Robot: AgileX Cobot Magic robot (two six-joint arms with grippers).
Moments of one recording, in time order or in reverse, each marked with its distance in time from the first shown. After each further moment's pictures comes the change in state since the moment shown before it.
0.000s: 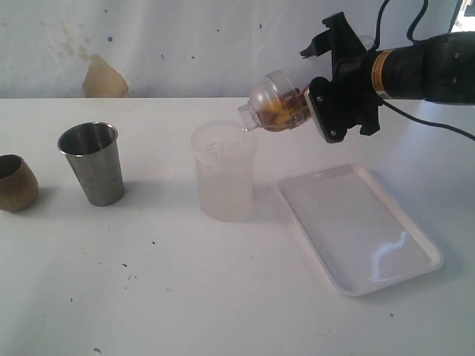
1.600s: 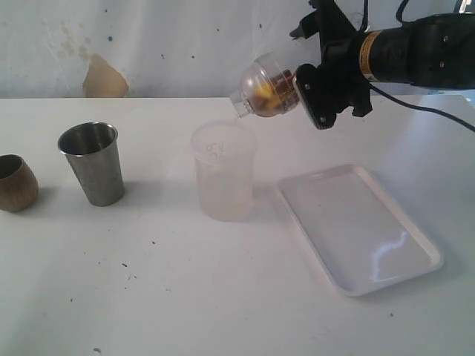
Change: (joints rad) left arm 0.000 0.000 0.000 0.000 0.000 0.000; right arm 0.053 -0.006 -0.059 0.018 0.062 -0.066
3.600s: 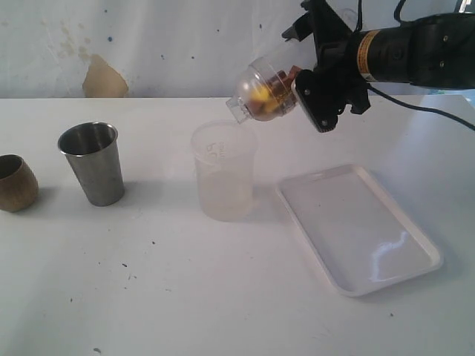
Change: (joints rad) left arm 0.000 0.000 0.000 0.000 0.000 0.000; right arm 0.000 0.000 -0.002 0.004 -0.045 -0.088
